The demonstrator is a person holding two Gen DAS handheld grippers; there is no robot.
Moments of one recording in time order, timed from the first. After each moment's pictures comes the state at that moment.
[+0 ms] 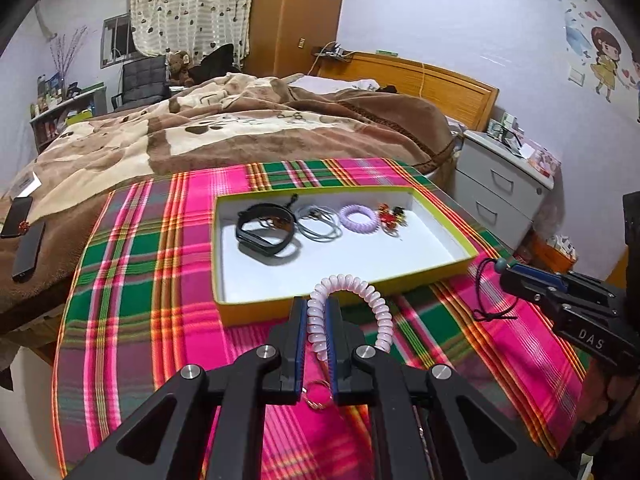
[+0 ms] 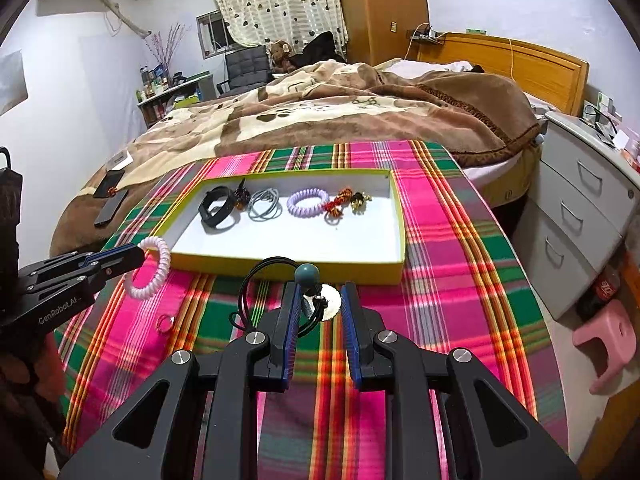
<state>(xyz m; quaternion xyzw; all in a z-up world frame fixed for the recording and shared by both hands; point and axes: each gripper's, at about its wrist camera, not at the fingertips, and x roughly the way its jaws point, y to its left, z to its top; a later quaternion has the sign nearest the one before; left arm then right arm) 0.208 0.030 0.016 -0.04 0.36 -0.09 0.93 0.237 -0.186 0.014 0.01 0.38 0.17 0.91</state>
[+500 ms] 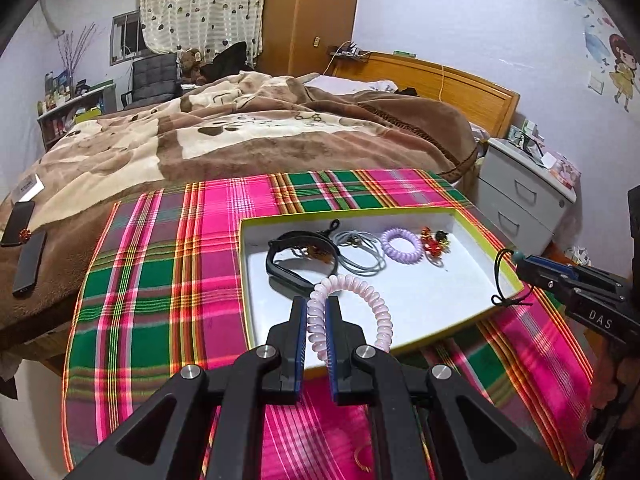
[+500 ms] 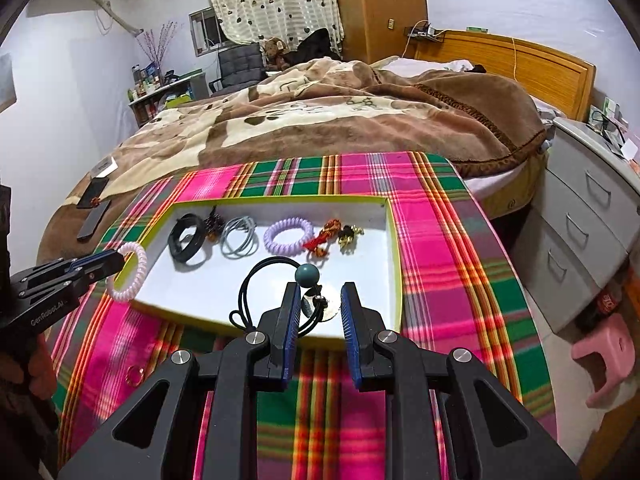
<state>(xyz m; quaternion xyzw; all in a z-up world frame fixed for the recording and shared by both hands) 0.263 0.053 0.007 -0.04 0.37 -0.06 0.93 0.298 -0.179 0.010 0.01 0.38 0.16 0.91</state>
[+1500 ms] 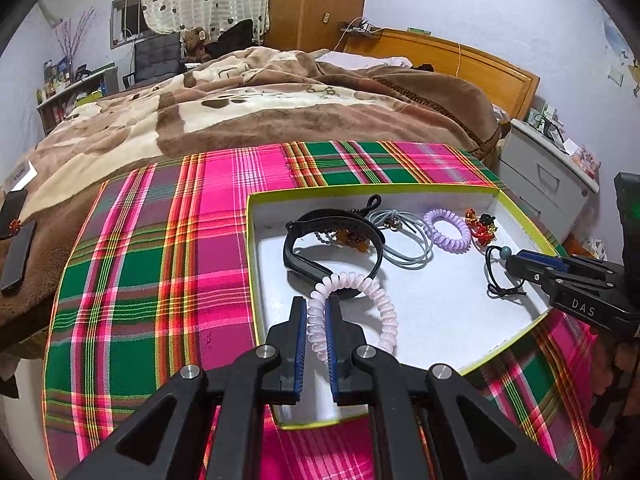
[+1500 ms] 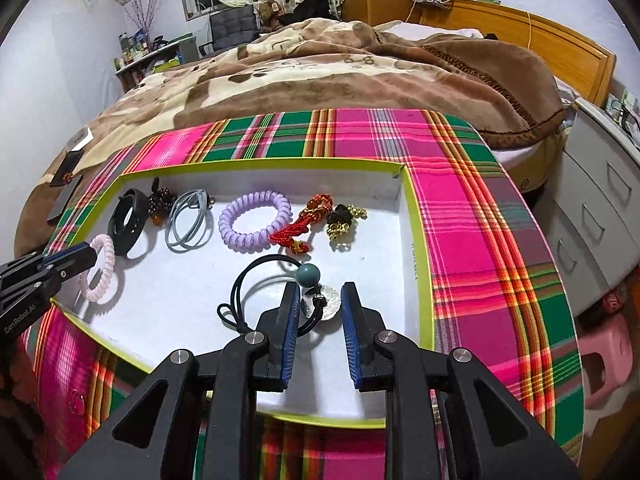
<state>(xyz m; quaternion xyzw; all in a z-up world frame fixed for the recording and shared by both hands) 0.307 0.060 -0.033 -0.03 0.41 -0.05 0.91 0.359 -0.165 -0.043 -0.02 0.44 0.15 0.88</state>
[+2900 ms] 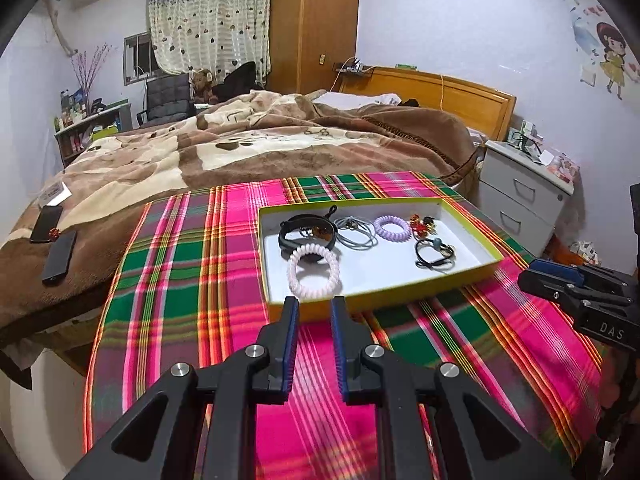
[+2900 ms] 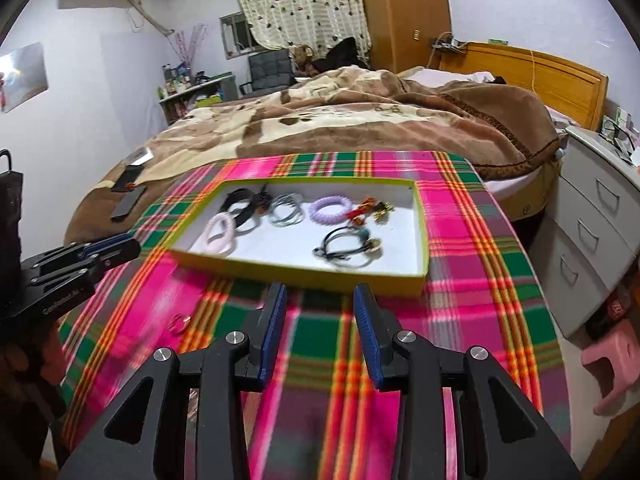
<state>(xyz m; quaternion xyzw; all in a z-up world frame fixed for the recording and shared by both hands) 0.181 0.047 0.022 -0.02 0.33 -0.04 0.94 0.226 -0.177 0.015 0.00 0.36 0.21 0.91</state>
